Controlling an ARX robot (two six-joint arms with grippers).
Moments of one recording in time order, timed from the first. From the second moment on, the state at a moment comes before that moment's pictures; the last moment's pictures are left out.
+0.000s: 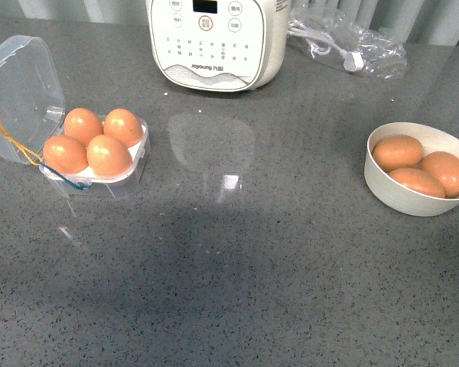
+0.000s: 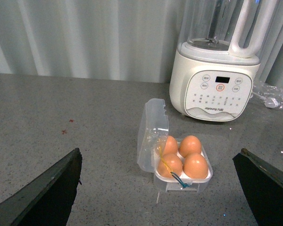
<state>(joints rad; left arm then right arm) 0.00 0.00 0.03 0.00 0.00 0.00 0.18 1.38 0.48 0.75 0.15 -0.01</state>
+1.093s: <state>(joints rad) 0.00 0.00 0.03 0.00 0.00 0.00 0.00 0.58 0.00 0.57 0.00 0.00</state>
